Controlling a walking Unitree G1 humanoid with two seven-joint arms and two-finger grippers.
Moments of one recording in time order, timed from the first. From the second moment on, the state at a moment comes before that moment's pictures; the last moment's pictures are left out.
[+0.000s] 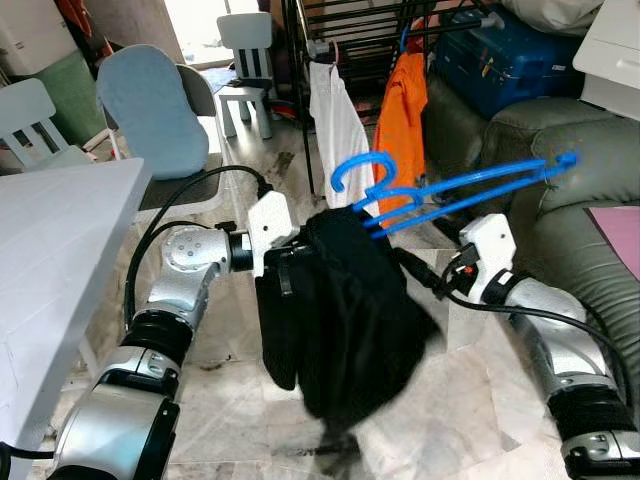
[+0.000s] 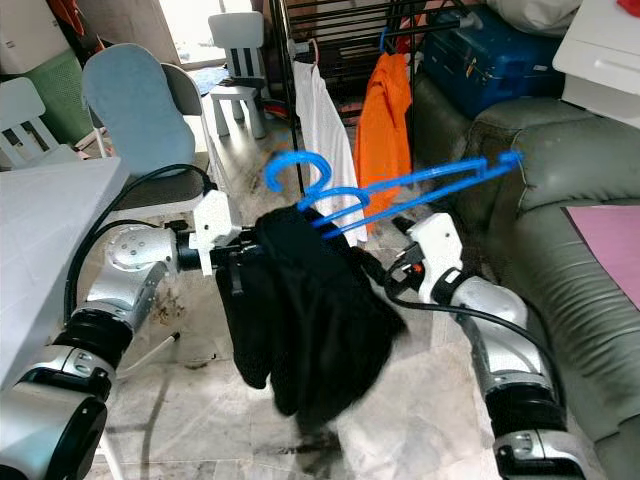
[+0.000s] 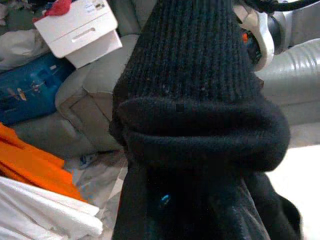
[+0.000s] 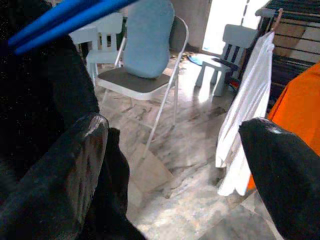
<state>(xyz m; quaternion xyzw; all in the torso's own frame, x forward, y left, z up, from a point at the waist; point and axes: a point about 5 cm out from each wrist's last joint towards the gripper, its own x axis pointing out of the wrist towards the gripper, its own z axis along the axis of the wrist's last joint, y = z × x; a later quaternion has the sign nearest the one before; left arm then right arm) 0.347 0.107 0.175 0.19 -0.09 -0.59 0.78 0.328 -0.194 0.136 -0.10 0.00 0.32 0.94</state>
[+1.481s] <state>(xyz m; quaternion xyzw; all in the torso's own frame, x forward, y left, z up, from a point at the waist) 0.349 0.092 0.263 0.18 -0.24 -0.56 0.77 0.320 -0.234 0.067 -0.14 0.17 0.18 0.96</state>
